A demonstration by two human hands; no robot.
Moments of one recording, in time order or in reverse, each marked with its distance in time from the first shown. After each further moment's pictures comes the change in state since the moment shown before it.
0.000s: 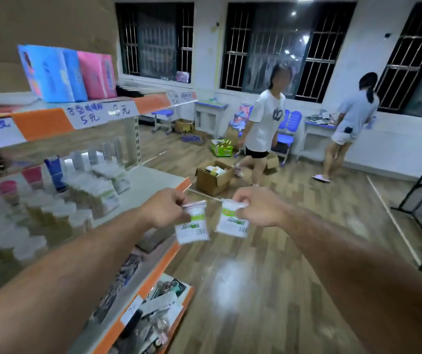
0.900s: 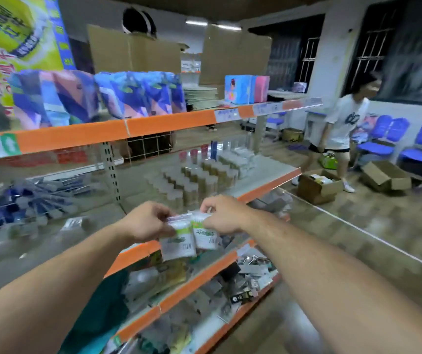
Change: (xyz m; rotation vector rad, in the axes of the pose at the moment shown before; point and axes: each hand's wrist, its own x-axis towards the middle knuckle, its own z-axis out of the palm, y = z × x) left_hand -0.484 -0.052 -0.100 0.025 0.297 -0.415; right_hand -0.266 -0.299 0.119 0.121 -0.416 -0.547
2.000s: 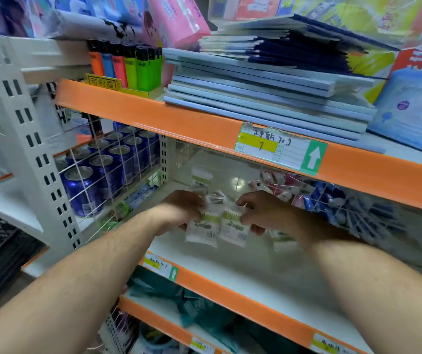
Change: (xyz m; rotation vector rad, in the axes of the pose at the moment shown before) left_hand -0.367 -0.414 -0.319 -0.440 0.759 -0.701; right_hand 0.177 -0.557 0.357 -0.024 -0.642 -0.627
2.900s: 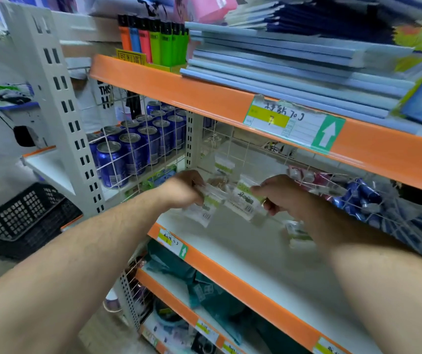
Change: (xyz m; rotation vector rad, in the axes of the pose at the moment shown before) left_hand -0.019 -0.002 -0.007 0.221 0.179 -0.021; right_hand 0.034 0.014 -0.005 0.268 0.114 0.101
